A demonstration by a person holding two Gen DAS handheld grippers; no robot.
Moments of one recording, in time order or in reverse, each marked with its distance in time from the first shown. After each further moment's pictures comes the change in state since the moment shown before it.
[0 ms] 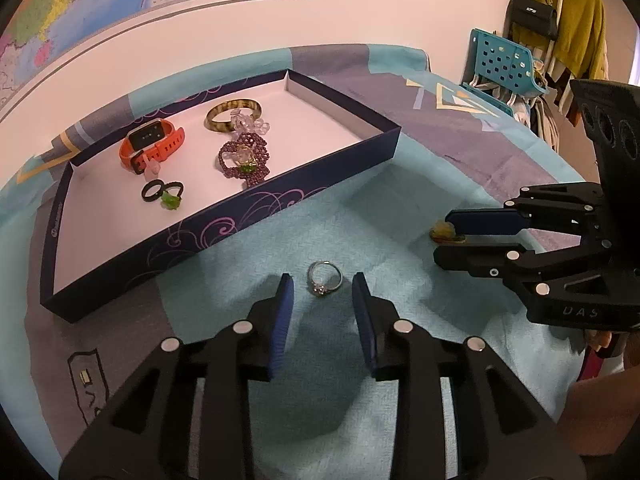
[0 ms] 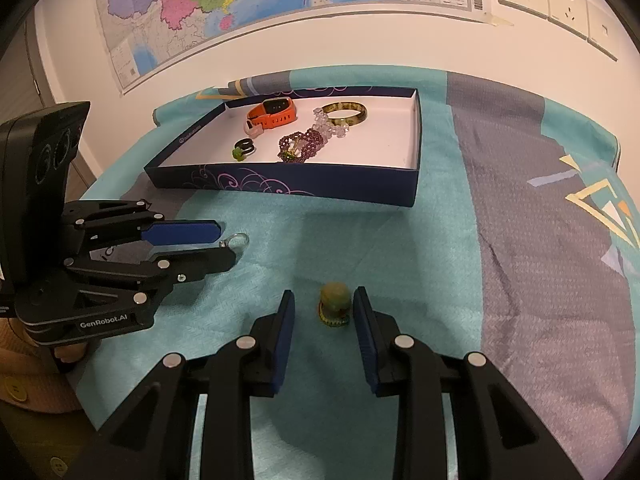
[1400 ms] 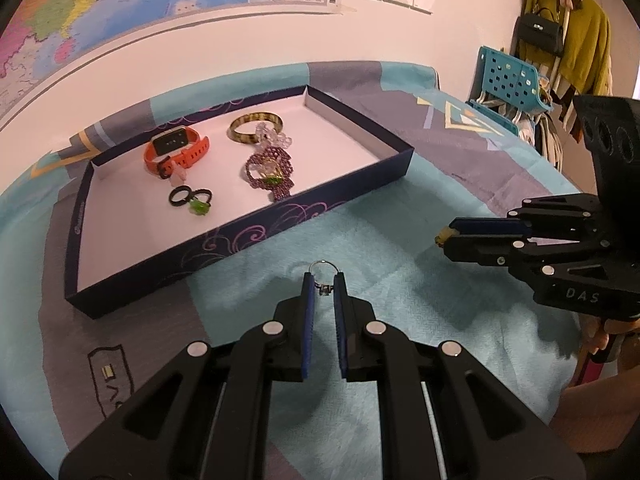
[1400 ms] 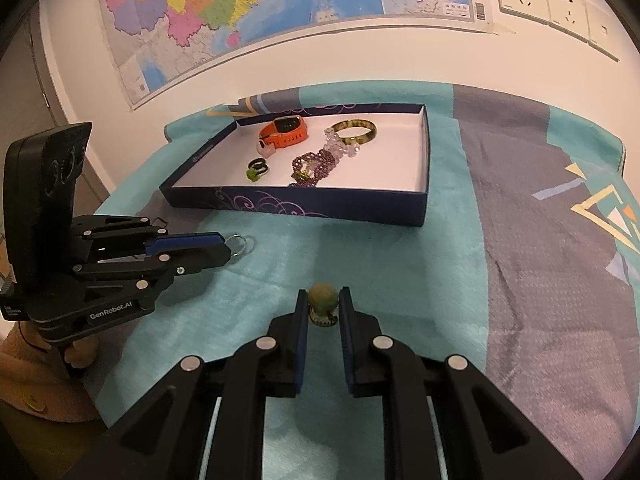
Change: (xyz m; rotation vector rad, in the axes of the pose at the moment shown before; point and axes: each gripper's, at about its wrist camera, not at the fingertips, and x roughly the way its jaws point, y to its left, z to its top) left arm -0.023 0.017 -0.001 -0.044 -0.050 0.010; right arm -0.009 0.003 0.008 0.012 -0.047 0.048
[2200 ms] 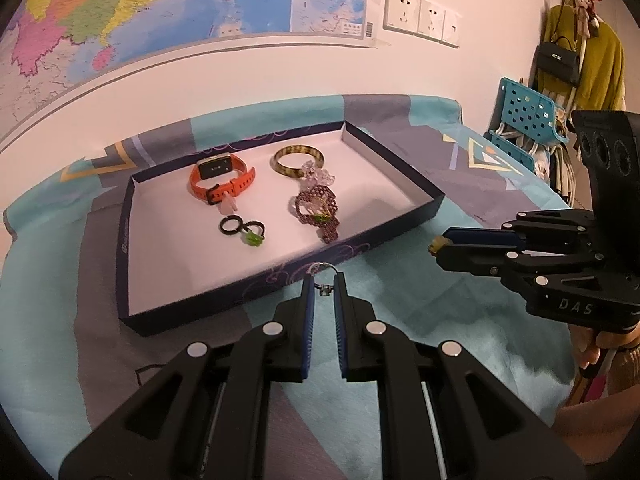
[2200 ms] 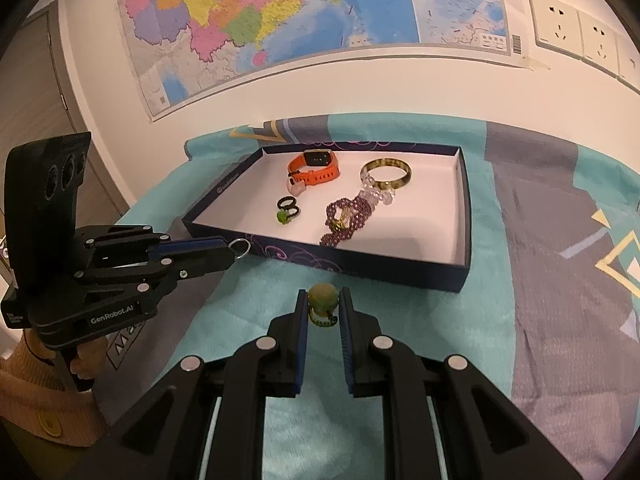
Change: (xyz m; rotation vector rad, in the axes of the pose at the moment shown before) left arm -0.026 0.027 0.017 -0.056 -0.071 0.058; right arm 0.007 0.019 0.039 -0.044 -0.053 0.055
